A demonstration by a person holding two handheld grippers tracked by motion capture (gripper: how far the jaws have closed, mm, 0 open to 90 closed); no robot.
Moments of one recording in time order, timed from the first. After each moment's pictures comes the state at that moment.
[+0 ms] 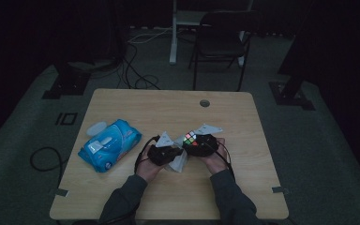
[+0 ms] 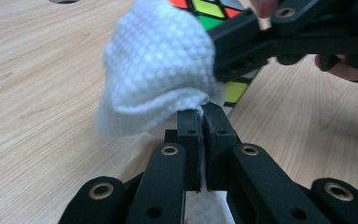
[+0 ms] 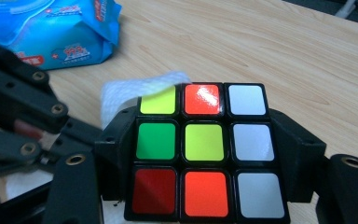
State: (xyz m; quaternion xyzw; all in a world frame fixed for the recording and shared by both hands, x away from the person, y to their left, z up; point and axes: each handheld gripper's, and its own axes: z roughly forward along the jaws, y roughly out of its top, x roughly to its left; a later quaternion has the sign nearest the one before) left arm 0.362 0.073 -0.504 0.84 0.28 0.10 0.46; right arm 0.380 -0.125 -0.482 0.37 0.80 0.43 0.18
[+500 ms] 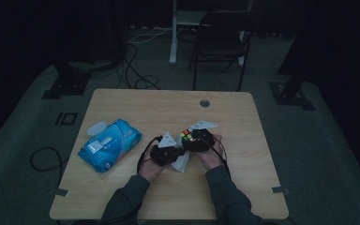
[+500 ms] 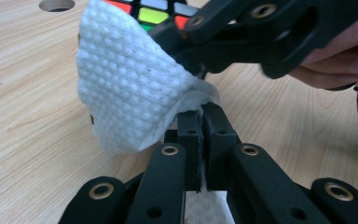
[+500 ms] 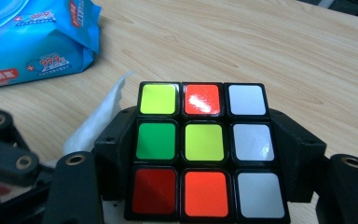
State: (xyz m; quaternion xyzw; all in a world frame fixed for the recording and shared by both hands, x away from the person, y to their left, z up) left arm 0.361 0.064 -0.501 0.84 0.27 0.11 0.47; right arm 0.395 -0.113 -0.480 0.40 0.80 0.41 0.18
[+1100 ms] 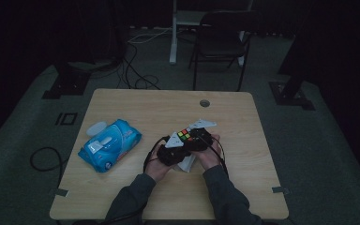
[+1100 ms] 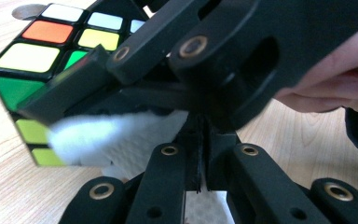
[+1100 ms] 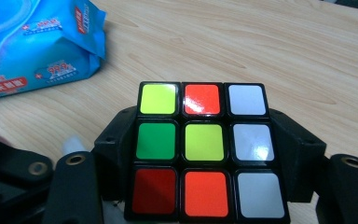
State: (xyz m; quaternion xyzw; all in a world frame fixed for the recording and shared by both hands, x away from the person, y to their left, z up) left arm 0.364 0.043 -0.503 0.84 0.25 0.10 0.47; right arm 0.397 -0.107 -0.479 0.41 0.79 0.42 0.17
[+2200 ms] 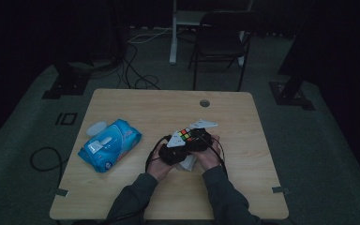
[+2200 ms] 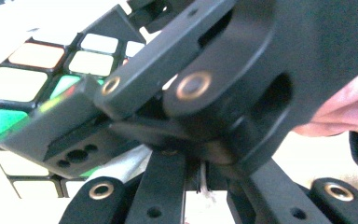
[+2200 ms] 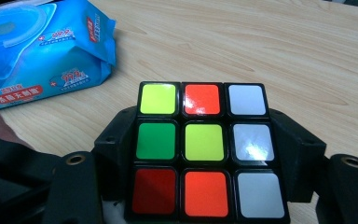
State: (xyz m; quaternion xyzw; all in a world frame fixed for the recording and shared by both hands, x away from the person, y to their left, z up) left arm 0.362 0.038 -0.497 0.83 0.25 0.11 0.48; right arm 0.394 -0.107 -0.478 0.42 0.78 0.44 0.15
